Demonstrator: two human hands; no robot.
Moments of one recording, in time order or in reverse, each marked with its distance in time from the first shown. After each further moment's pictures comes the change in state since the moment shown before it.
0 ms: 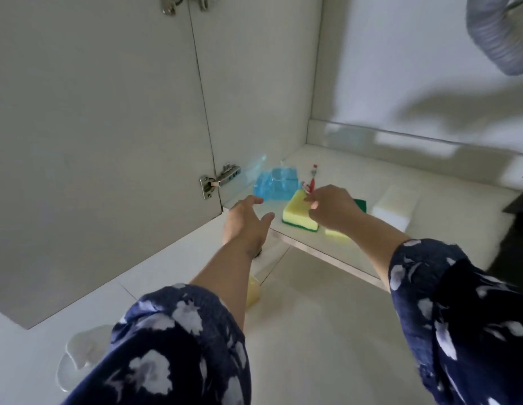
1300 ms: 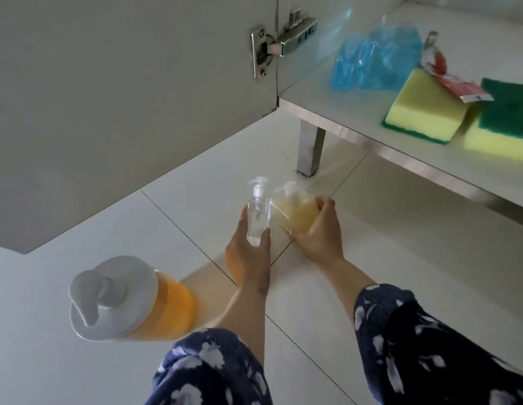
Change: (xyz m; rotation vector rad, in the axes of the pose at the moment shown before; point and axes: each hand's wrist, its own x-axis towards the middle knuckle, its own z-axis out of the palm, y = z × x) left_hand -0.047 -0.237 0.074 -0.154 0.260 -0.380; right_hand 0.001 -0.034 0.301 0.596 0.054 0.191
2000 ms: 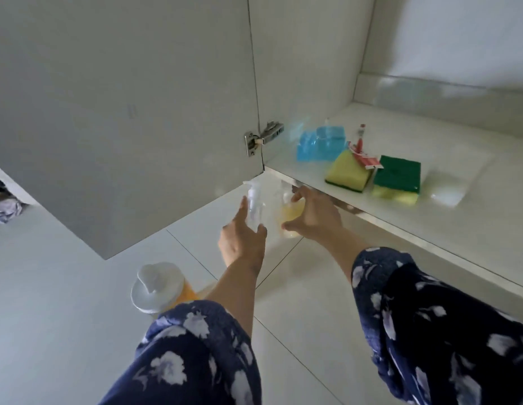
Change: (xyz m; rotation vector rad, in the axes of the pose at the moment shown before) left_hand -0.054 0.142 -0.082 0.190 -0.042 0.104; right_hand -0.035 -0.121 -0.142 -0.317 -0.120 -0.204
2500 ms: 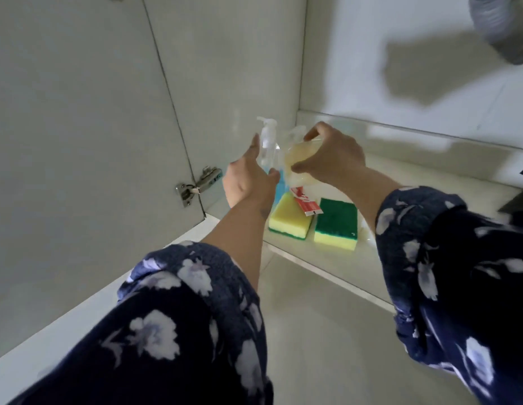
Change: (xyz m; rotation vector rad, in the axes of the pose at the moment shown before) left_hand 0.063 0.204 0.040 -0.007 -0.001 0.344; right_hand 0.083 0.015 -0.190 -0.051 0.331 0.092
